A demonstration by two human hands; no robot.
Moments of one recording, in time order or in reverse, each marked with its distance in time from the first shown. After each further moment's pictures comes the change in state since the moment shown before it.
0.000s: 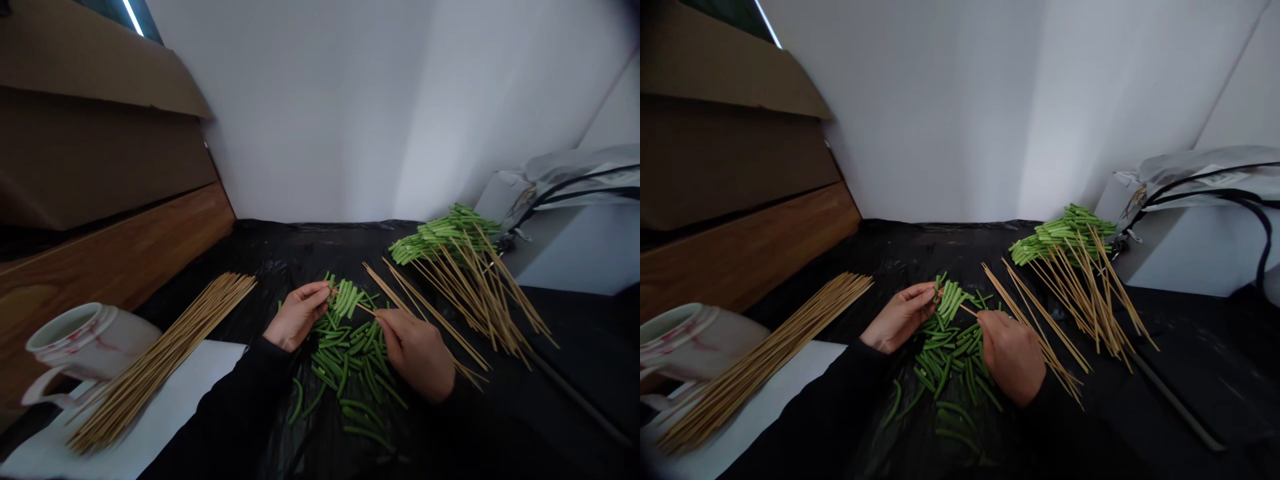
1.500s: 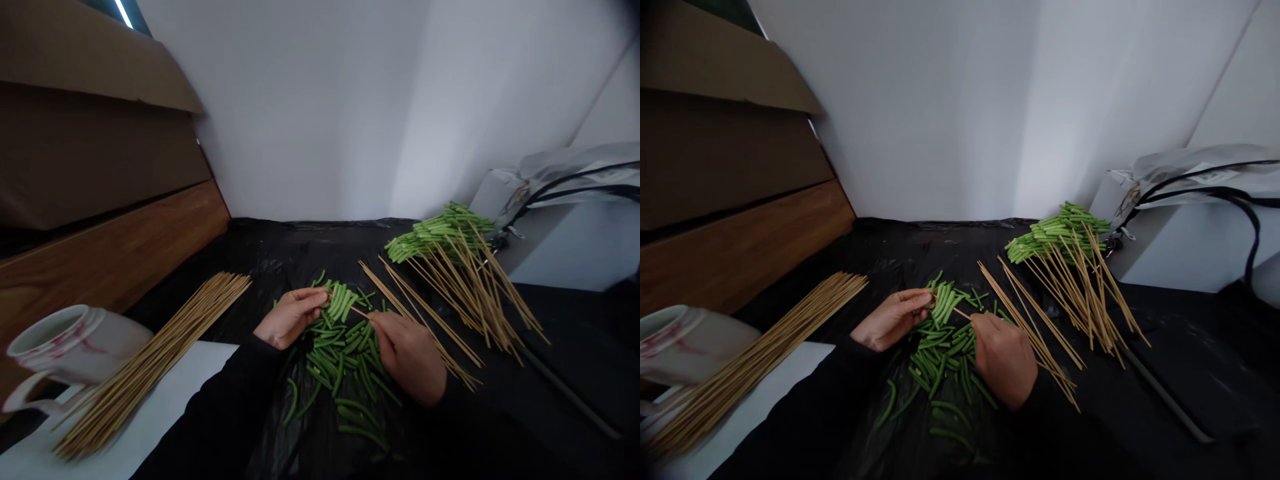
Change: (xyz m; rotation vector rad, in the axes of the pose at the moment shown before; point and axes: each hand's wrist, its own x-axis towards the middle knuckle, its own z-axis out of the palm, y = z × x) left_hand -0.001 0.007 -0.002 0.053 -0.008 -0.126; right_hand -0.003 -0.005 0.002 0.005 0.000 -0.018
